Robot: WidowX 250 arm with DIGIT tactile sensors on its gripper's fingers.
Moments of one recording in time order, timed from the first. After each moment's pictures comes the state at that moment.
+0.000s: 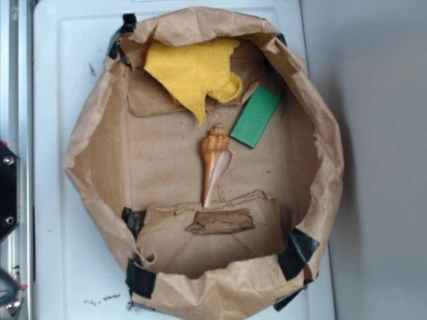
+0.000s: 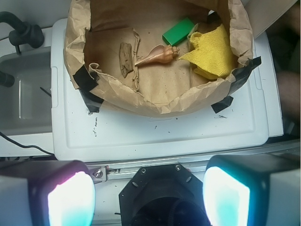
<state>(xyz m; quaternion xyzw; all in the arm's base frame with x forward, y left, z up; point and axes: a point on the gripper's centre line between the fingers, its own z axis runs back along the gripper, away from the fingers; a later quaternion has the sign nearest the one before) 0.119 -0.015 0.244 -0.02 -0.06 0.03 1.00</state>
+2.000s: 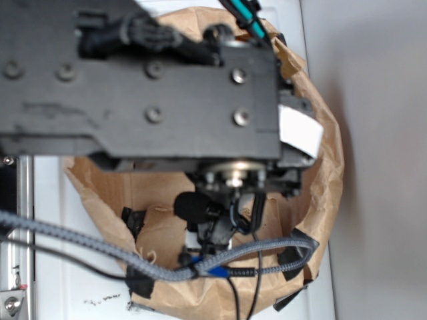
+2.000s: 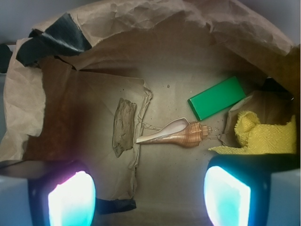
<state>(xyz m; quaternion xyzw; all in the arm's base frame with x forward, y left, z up) 0.265 -0.016 0.153 -0.01 -0.04 -0.06 1.00</state>
